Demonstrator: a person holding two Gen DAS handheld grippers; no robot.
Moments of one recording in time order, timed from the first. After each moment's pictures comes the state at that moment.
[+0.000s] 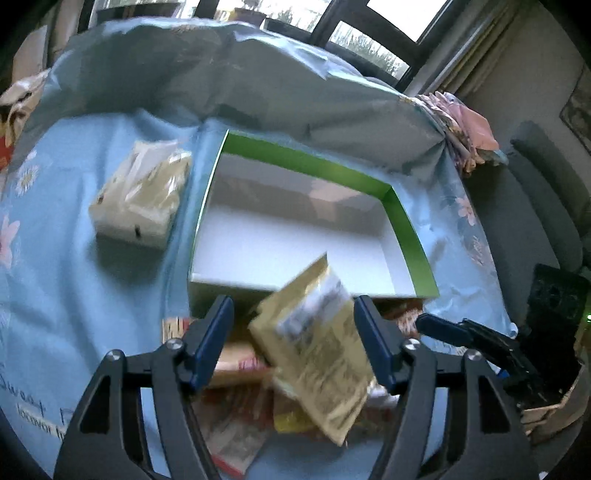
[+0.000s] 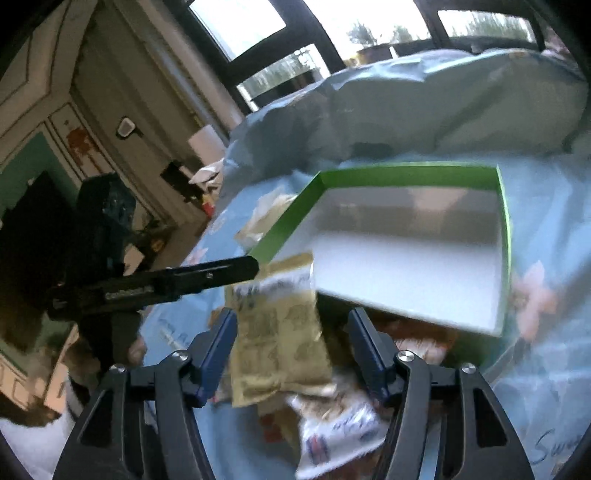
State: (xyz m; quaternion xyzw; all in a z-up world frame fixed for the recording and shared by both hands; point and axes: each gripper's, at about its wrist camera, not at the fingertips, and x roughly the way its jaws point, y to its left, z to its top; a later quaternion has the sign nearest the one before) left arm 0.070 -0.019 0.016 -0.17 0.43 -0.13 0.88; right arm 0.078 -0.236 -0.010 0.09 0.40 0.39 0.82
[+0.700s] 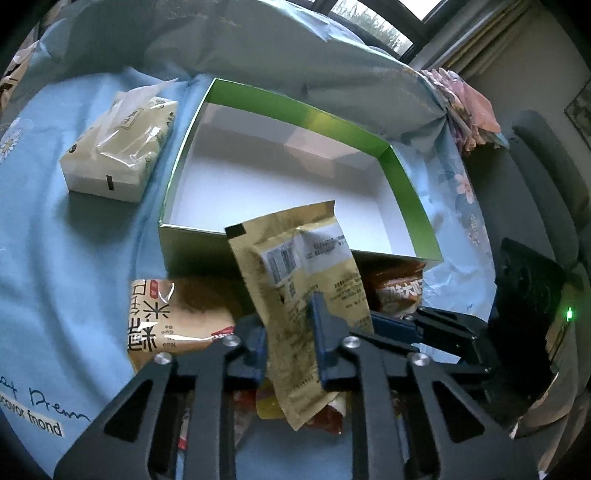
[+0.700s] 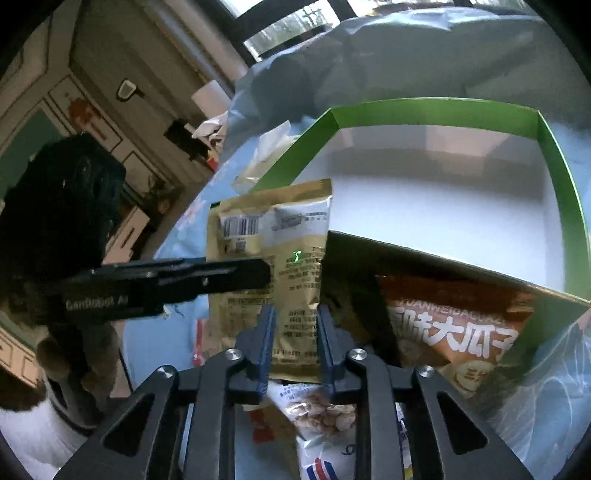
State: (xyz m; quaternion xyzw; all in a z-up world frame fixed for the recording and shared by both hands) left arm 0.072 -0.038 -0.007 -0.18 0.48 -0.14 0.85; right arm 0.097 -0.207 -0.048 0.03 0.44 0.41 0.80
